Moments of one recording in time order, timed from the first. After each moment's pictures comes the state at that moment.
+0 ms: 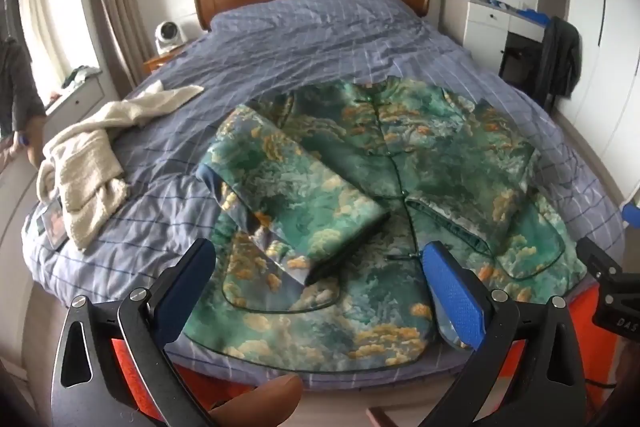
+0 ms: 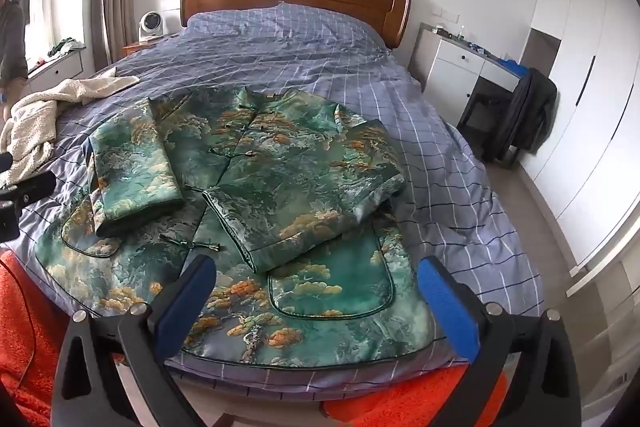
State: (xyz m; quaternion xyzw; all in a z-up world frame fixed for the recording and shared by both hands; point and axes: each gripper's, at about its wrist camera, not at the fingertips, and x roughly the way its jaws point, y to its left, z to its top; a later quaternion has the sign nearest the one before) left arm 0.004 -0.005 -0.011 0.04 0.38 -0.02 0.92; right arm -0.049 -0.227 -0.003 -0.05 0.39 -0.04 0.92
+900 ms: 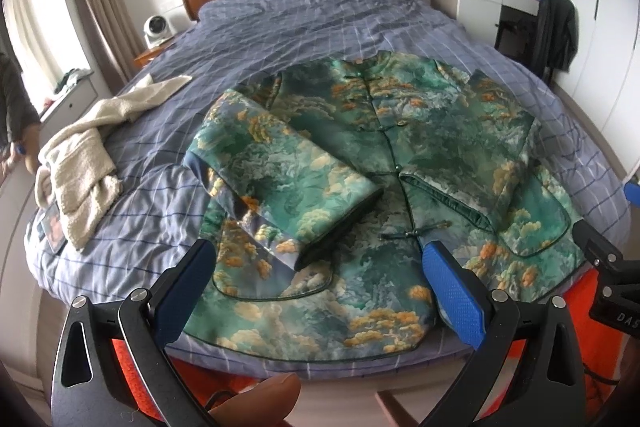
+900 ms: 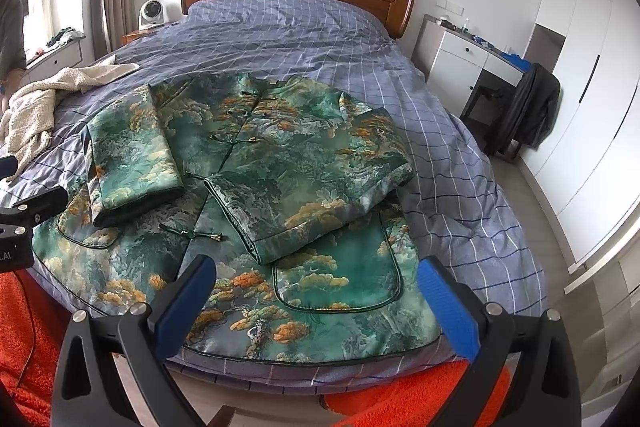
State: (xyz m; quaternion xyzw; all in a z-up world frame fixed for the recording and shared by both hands) left arm 0.008 -0.020 -0.024 0.07 0.41 -0.03 0.91; right arm -0.043 -0.222 -0.010 -0.05 0.41 -0.04 0.91
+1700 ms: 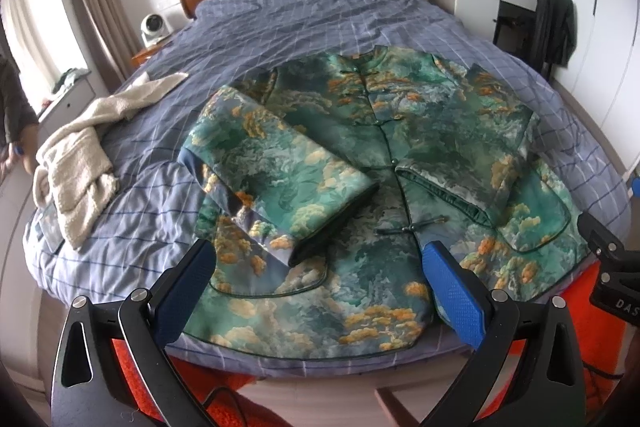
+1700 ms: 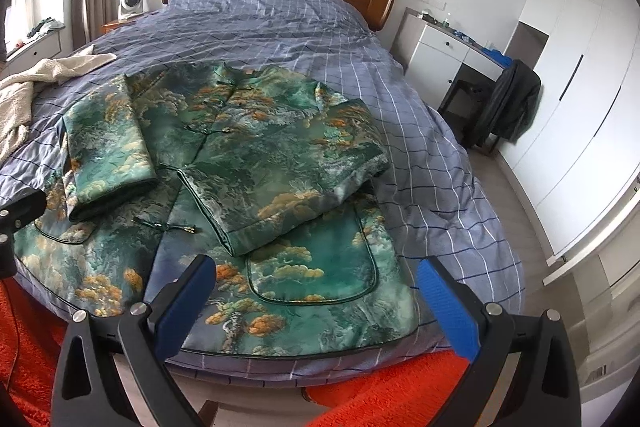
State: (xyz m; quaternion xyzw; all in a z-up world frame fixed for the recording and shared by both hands) left arm 0.008 -0.025 -0.030 0.07 0.41 -0.03 0.91; right arm -0.041 -0.227 -0.013 -0.07 0.42 -0.09 0.90
